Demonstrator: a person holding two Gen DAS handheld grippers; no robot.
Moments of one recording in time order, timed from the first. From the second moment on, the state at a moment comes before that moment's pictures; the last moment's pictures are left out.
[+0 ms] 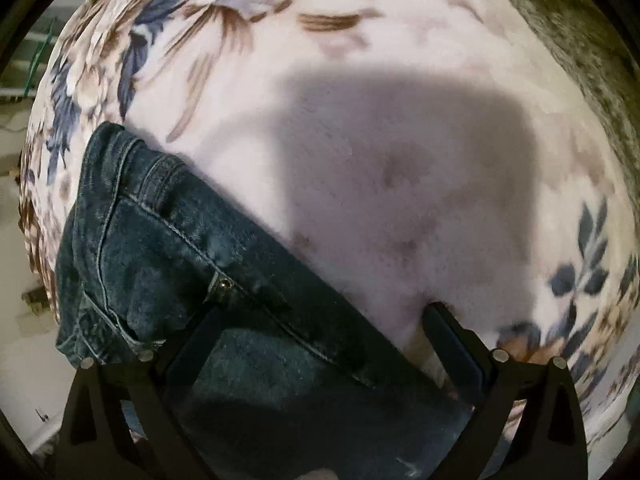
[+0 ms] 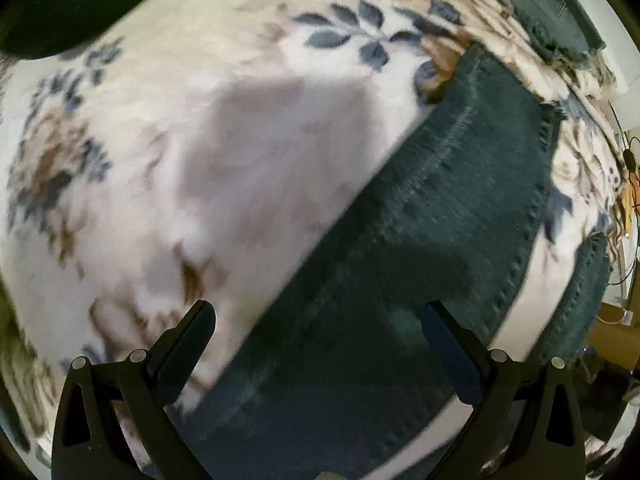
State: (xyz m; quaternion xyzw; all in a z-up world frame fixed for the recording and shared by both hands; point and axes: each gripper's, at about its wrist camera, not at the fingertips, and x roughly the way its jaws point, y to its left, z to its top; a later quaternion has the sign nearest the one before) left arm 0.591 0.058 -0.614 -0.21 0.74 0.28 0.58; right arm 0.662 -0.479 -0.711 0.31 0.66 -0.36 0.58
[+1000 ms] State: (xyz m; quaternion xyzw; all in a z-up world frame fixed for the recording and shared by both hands) left arm 0.286 0.078 -0.451 -0.25 0.60 0.23 0.72; right arm 0.414 -0.496 -0.587 0.33 0.60 -0.24 0.69
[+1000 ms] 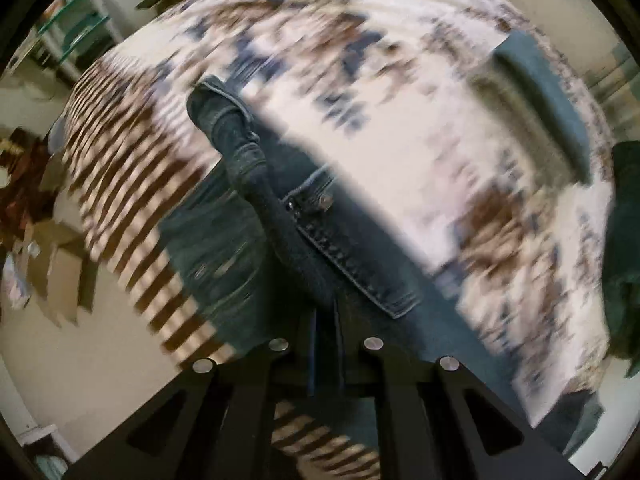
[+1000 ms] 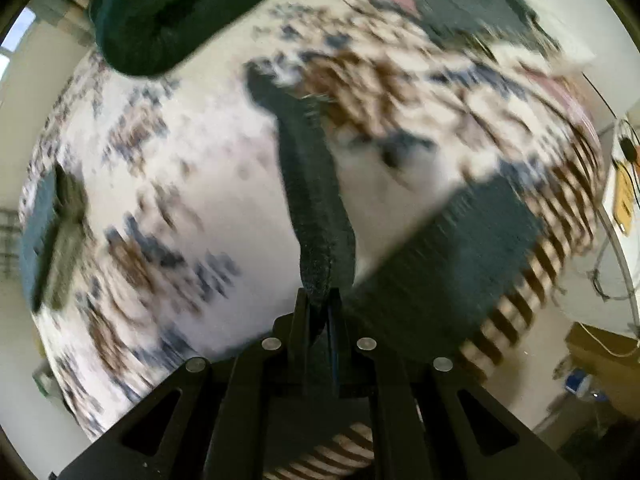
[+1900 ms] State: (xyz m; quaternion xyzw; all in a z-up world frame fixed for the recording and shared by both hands) left arm 0.270 0.022 -0.492 -0.14 0.60 0.23 0.76; right arm 0.464 -0.424 -0.653 -0.08 0.67 -0.11 0.73
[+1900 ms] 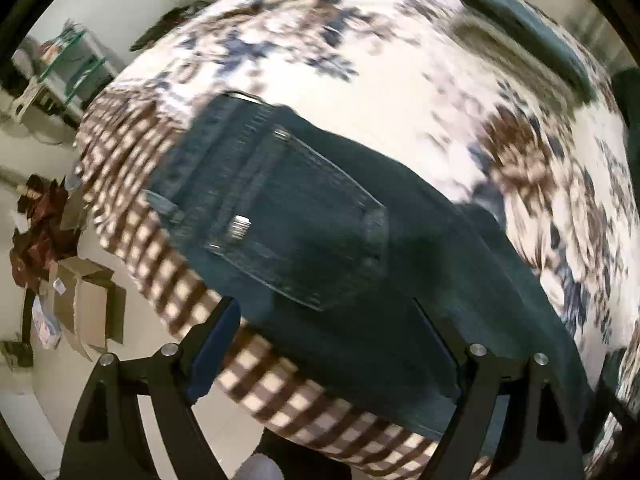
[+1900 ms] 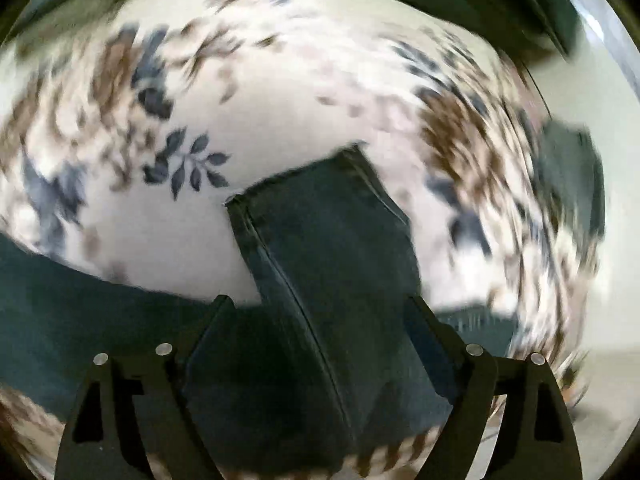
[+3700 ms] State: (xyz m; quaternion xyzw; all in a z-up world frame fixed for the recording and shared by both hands) left arm 0.266 0.128 -0.514 -0.16 0.60 0.30 0.72; right arm 0.467 -0.312 -0.615 0.30 0.70 0.04 0.65
